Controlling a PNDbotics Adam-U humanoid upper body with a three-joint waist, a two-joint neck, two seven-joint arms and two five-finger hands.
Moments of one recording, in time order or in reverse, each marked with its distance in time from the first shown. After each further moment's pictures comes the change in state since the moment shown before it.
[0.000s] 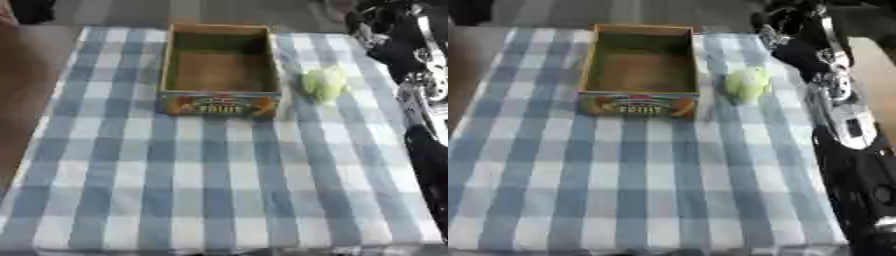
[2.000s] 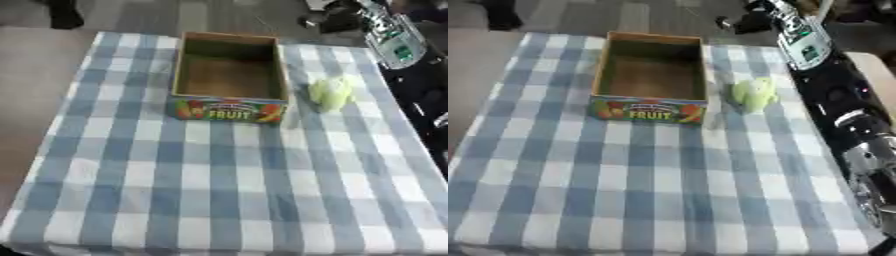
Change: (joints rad) left arm 0.013 0.001 -0.024 0.000 0.026 0.007 -0.026; right arm -0.502 -0.105 0.178 0.833 0.519 0.193 0.029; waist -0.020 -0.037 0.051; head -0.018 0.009
